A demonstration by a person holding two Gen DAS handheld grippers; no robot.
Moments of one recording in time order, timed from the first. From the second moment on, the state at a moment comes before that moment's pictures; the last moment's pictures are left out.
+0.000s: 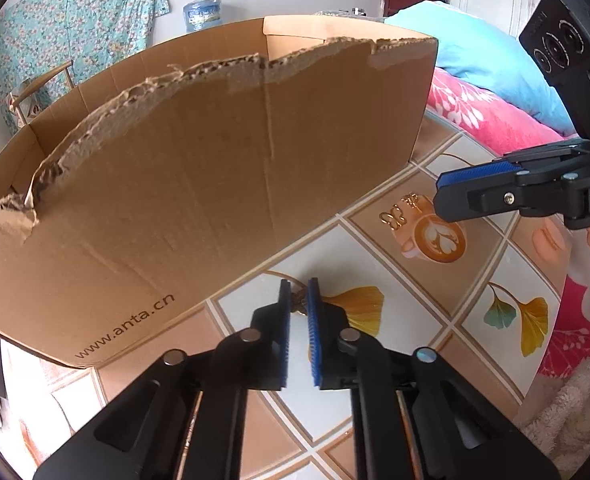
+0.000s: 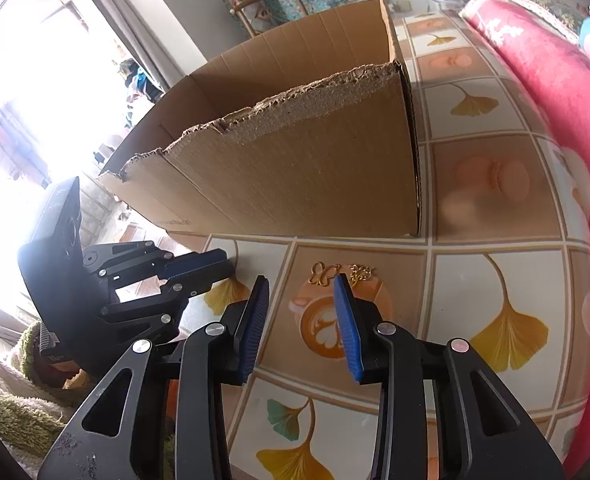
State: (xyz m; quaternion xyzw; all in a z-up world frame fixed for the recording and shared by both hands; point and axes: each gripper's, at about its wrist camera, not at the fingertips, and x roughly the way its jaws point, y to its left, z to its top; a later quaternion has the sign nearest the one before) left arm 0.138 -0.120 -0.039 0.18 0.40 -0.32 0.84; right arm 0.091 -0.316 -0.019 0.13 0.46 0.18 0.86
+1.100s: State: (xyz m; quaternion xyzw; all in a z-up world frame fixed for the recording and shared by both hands) left arm 0.129 -0.100 -0.038 0.16 0.41 -0.29 0.85; right arm 0.111 -0.270 -0.032 0.00 0.44 0.13 0.89
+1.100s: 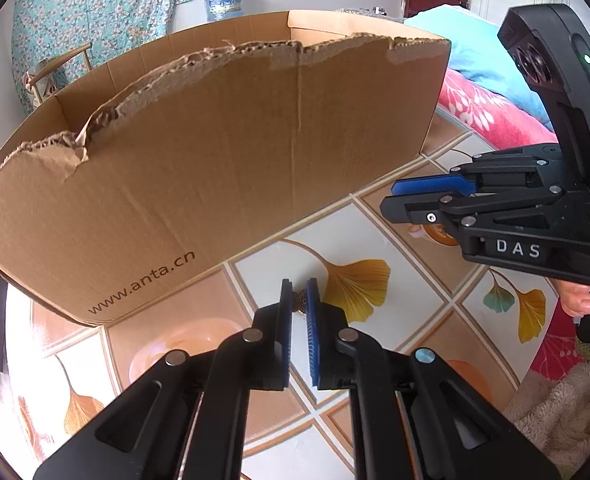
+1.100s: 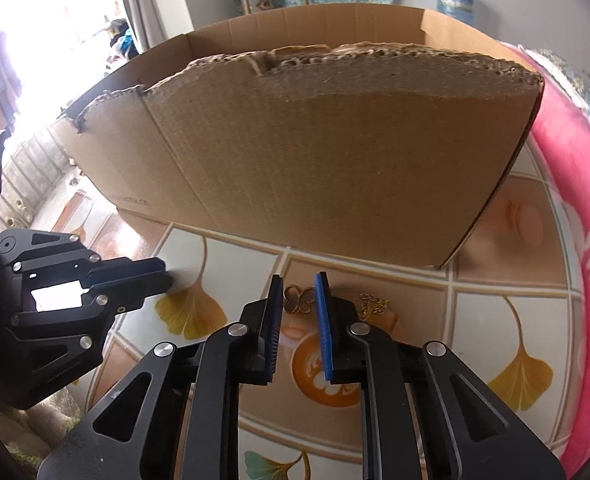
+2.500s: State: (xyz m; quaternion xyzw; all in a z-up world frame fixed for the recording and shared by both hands) left arm 0.128 -0.098 -0.037 0.16 0.41 -0.29 0.85; right arm 0.107 -0.241 -0.027 -0.04 0.45 0.12 0.88
